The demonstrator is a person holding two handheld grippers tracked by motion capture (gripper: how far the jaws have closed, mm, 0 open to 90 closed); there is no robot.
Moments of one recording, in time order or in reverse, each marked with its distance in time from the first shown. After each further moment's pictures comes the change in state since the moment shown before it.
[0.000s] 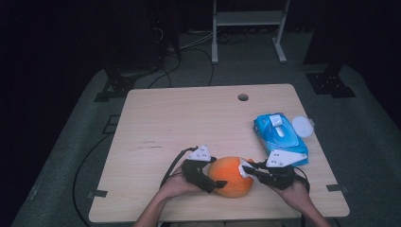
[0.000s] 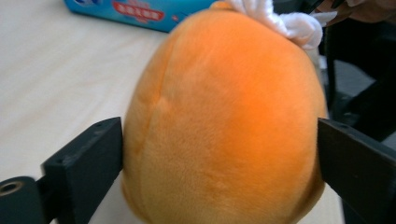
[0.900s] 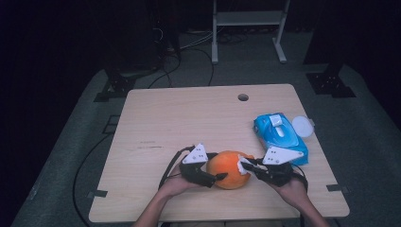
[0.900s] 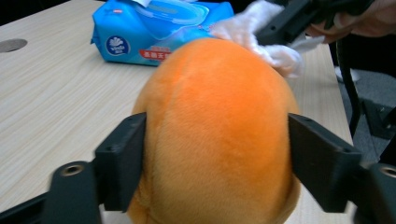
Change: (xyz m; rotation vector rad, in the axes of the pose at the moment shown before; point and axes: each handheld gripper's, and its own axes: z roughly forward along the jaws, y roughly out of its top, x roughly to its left) left arm -0.011 0.007 -0.011 -0.102 0.125 0.145; right arm 0.000 0.013 0.005 0.009 -0.047 -0.048
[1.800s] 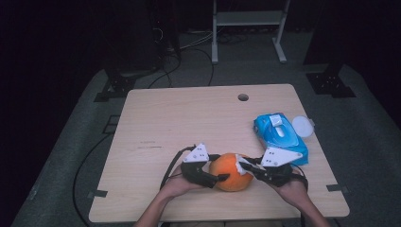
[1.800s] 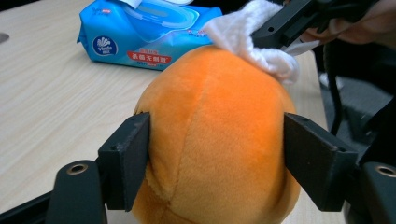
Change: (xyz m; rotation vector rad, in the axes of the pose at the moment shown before) left arm -0.002 0.006 -0.001 -0.002 -0.031 -0.045; right arm 0.008 0.012 -0.002 -0.005 -0.001 -0.076
